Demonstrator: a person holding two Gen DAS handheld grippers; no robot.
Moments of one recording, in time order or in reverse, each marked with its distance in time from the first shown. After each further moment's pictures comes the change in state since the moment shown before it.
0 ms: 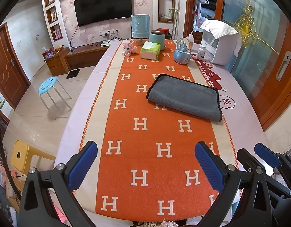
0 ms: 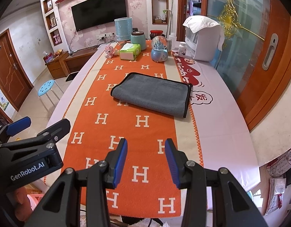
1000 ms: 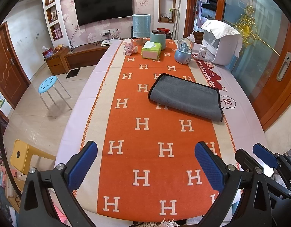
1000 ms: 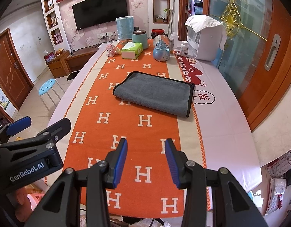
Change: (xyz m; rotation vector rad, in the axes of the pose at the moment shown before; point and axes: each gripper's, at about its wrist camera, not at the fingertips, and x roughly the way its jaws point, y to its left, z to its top) left arm 0.001 0.002 -0.003 -0.009 0.002 0.003; right arm 0.003 0.005 -0.002 -0.001 0.005 0.003
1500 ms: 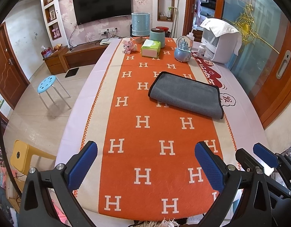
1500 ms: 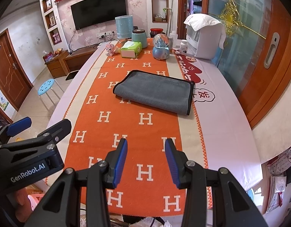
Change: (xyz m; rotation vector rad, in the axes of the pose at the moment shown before) left arm 0.002 0.004 -0.004 0.003 0.011 -0.005; right arm 0.001 0.002 -0.002 0.003 0.002 -0.001
